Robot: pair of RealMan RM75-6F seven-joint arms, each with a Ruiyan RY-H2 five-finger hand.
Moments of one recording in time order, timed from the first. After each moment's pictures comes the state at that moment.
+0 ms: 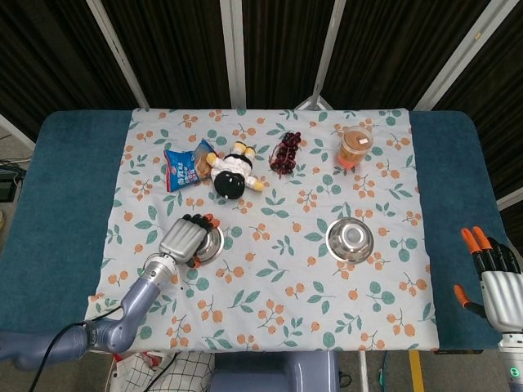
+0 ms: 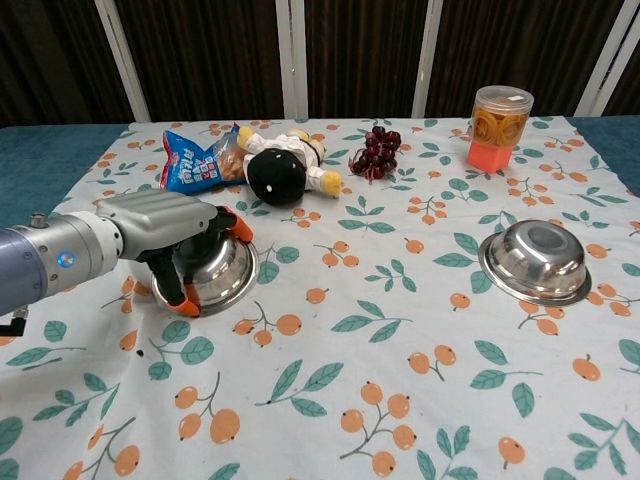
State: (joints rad) left arm -0.74 -1.66 -0.16 -1.43 0.96 0.87 0.74; right arm 0.06 -1.09 0.07 -1.57 -1.48 1.46 -0.04
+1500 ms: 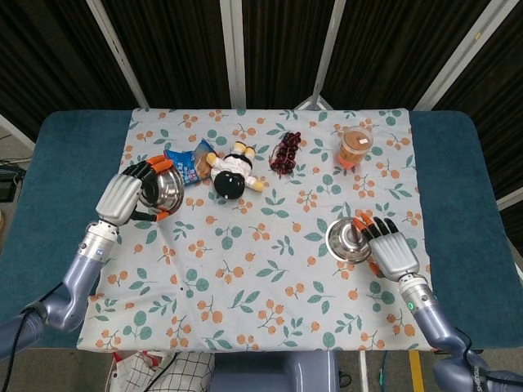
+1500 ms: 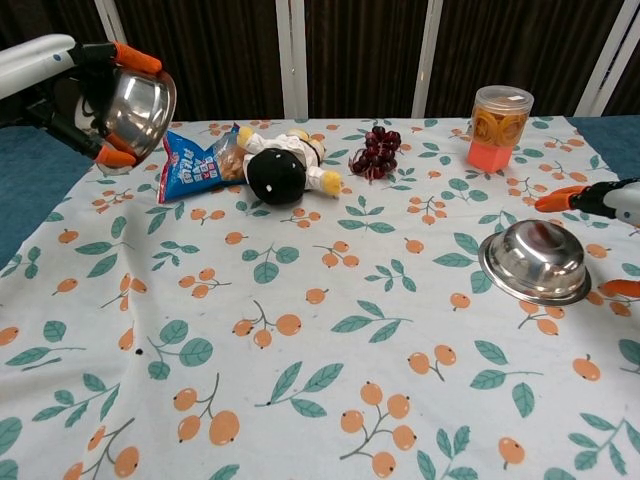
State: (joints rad) left arm -0.66 -1.53 -0.20 -1.11 1.46 1.18 -0.28; right arm 0.46 -1.33 0.15 -1.54 -1.23 0.92 -0.50
